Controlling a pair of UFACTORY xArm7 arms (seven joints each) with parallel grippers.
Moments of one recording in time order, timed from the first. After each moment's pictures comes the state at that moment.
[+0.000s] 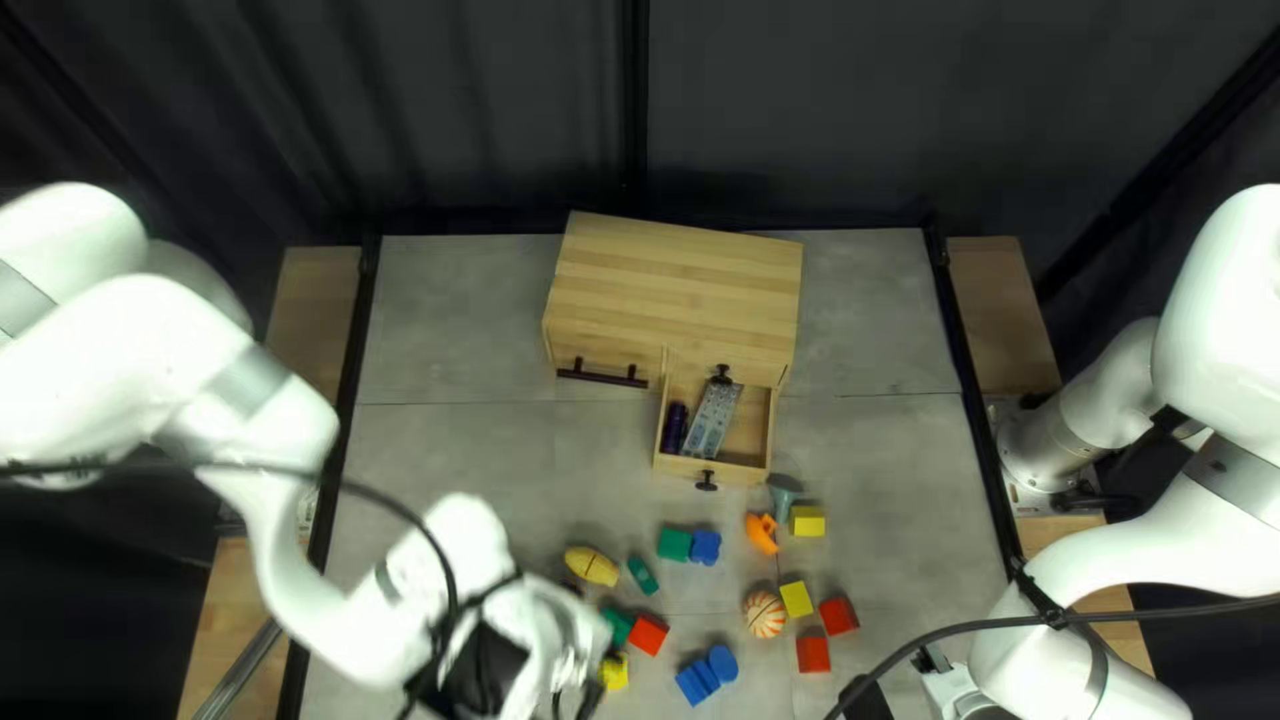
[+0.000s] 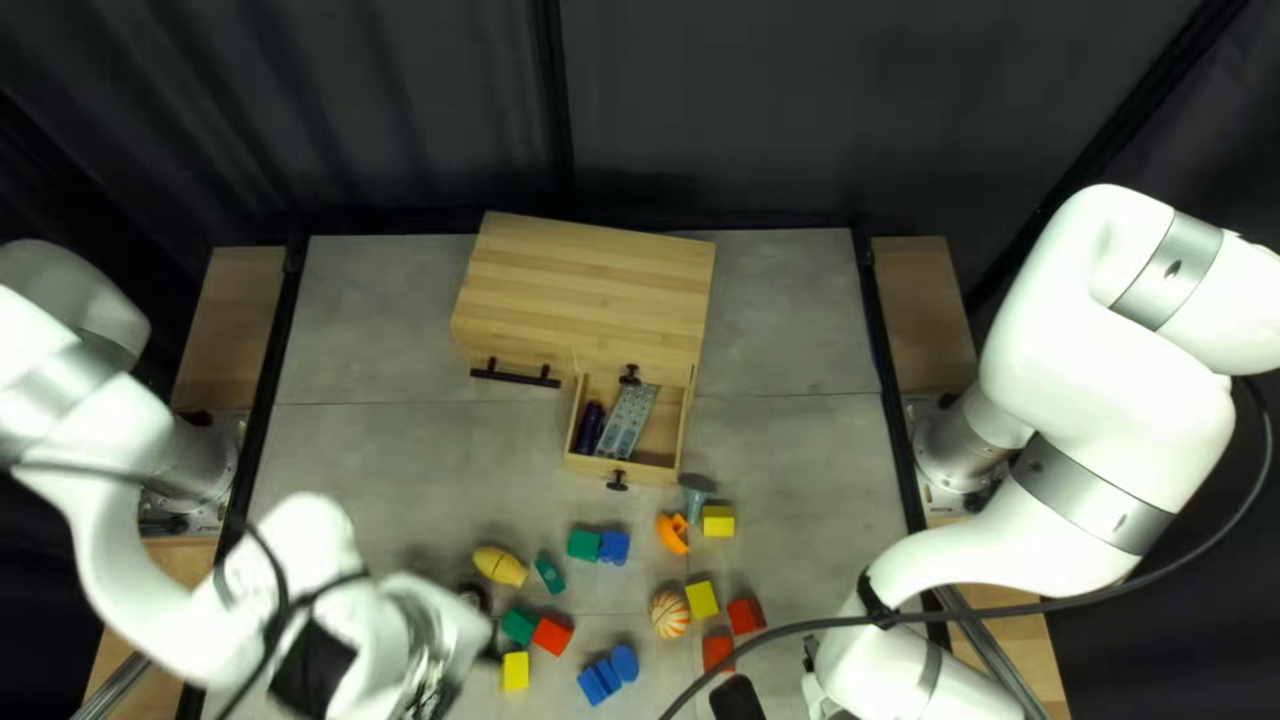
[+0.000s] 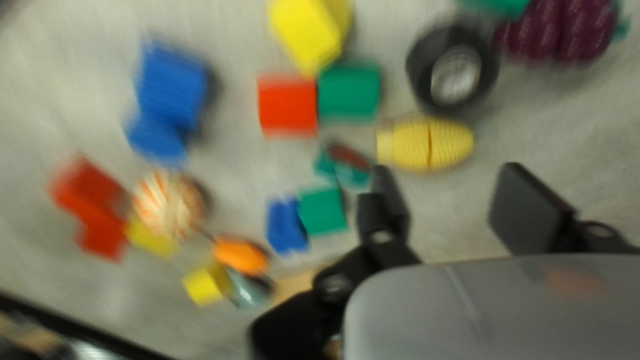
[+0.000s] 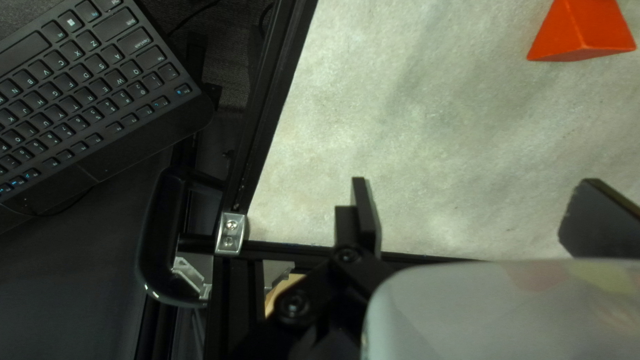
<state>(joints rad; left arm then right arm) -0.25 0.29 -0.51 1.19 0.34 1.10 1.43 0.76 0.16 0.17 1.04 -0.06 1.17 0.63</state>
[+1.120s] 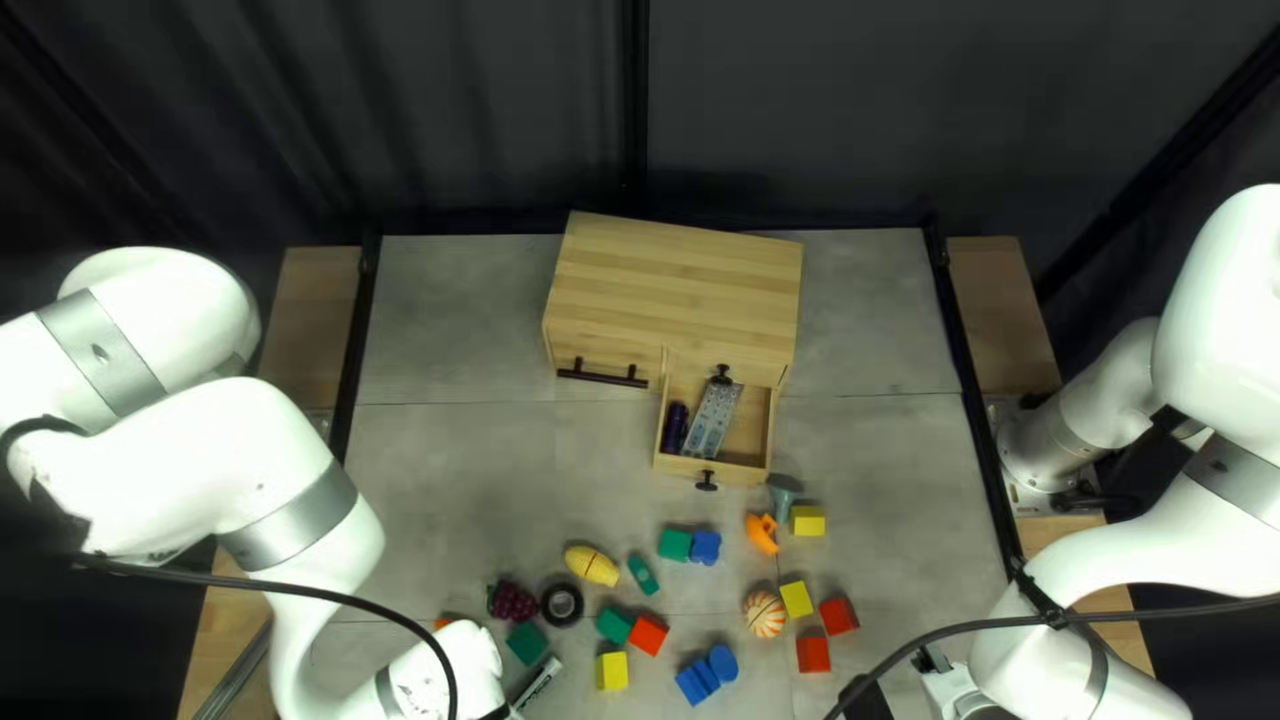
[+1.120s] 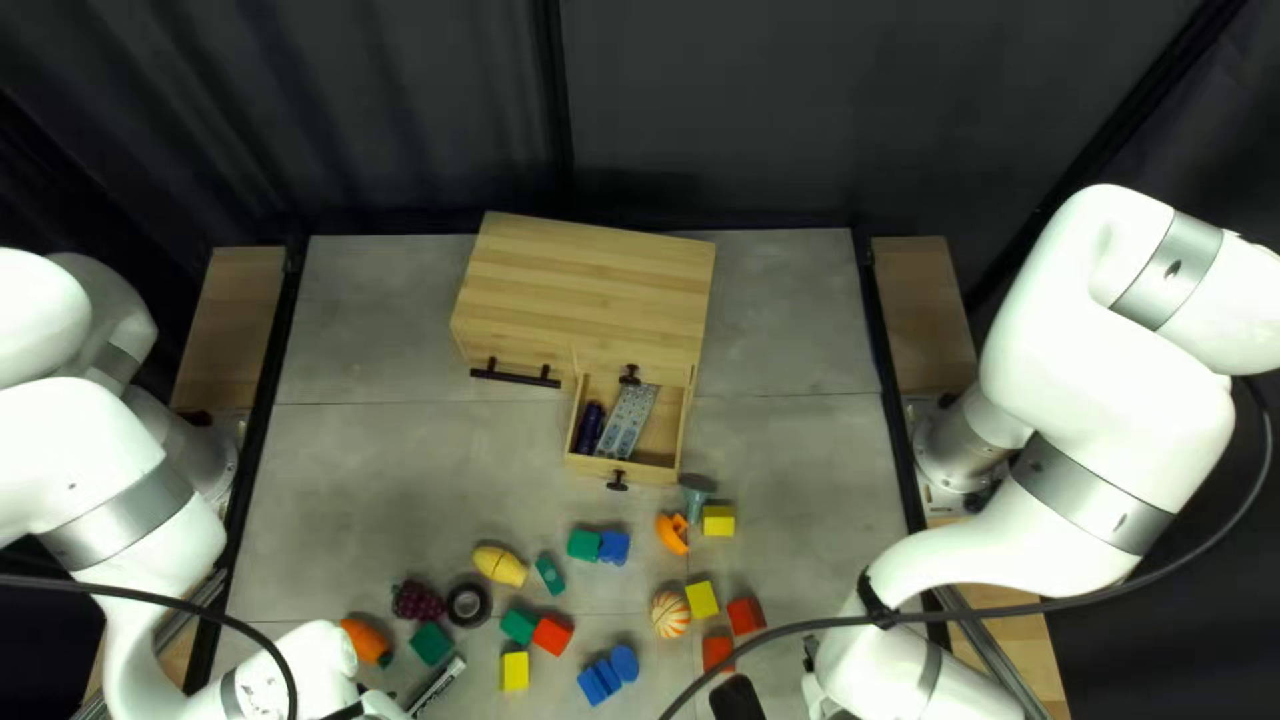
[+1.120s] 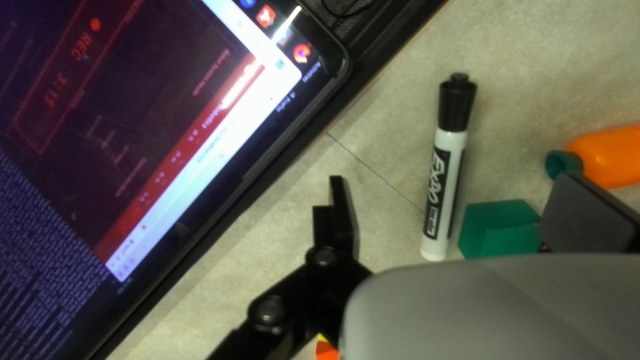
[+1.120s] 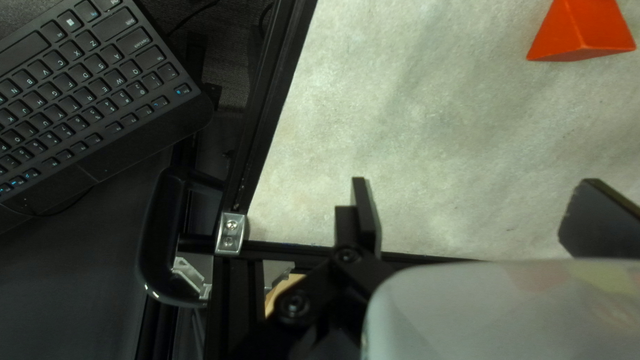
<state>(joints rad) -0.30 0.43 -0.52 1.12 0.34 0.91 1.37 0.76 0.16 0.17 1.04 -0.06 1.17 0.63</state>
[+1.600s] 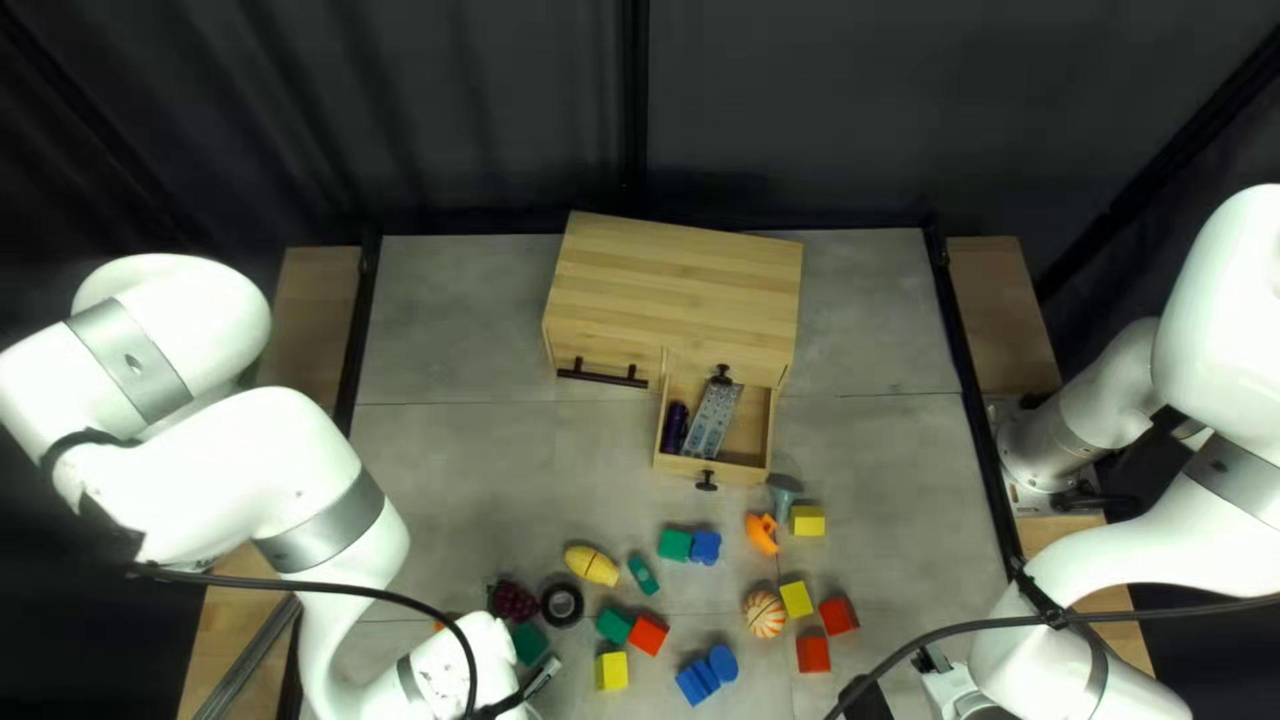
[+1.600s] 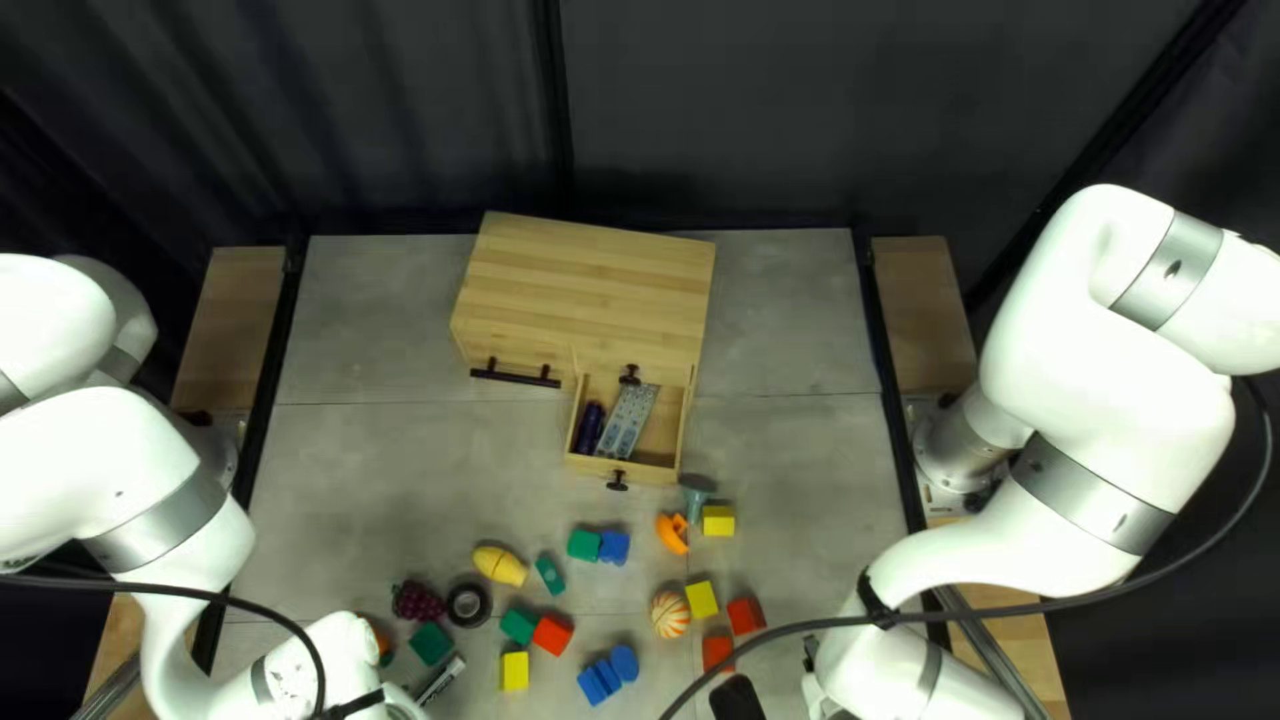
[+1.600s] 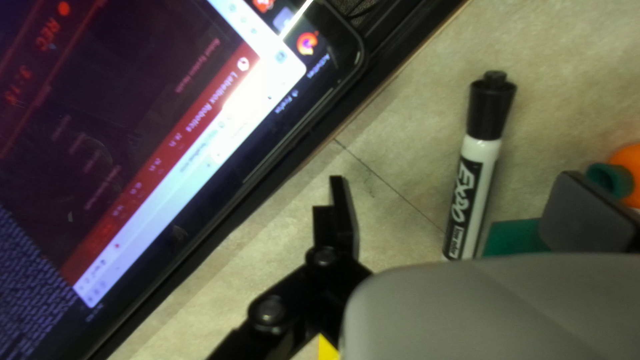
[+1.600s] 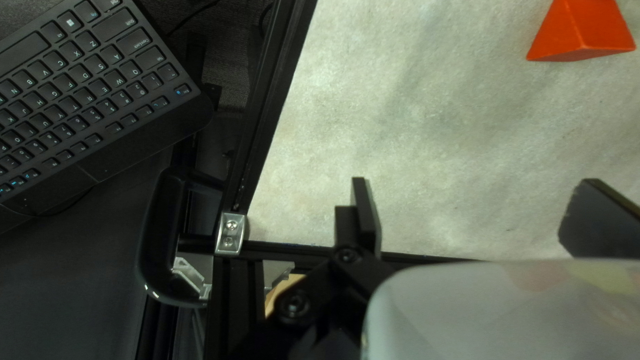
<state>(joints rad) -0.29 0.47 -0.50 1.11 0.37 0.84 1.36 0.76 0.16 0.17 1.04 -0.06 1.17 0.63</state>
